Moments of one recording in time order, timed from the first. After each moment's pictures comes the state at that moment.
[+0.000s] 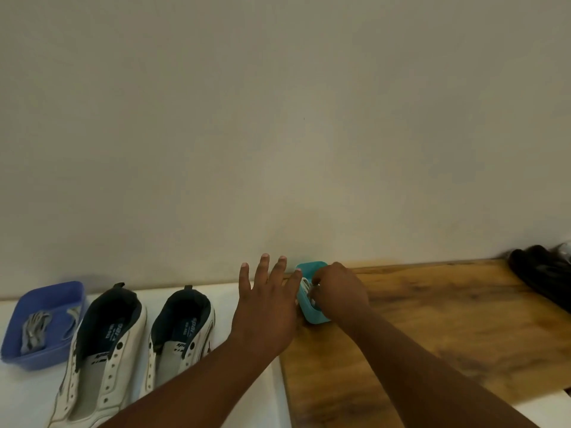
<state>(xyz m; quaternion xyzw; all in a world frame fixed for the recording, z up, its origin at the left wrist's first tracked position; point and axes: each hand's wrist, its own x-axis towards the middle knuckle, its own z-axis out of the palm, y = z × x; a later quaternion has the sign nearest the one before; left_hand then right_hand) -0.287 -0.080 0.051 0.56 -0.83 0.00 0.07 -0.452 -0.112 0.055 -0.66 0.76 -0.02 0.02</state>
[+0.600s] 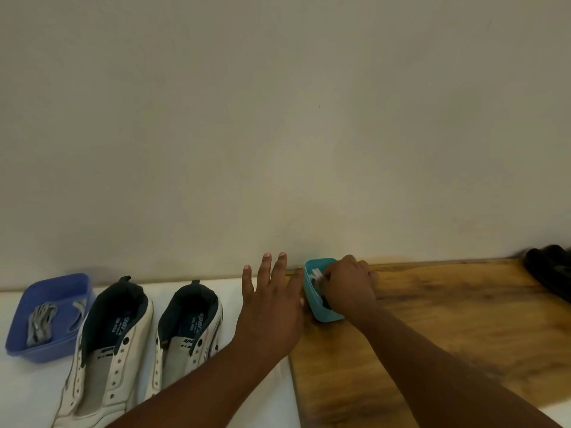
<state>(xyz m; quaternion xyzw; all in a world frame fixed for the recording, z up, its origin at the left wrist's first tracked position) -0.280 -0.079 0.039 0.57 -0.81 -0.04 0.11 -0.451 -0.125 0.046 -0.62 0.79 0.00 0.01</state>
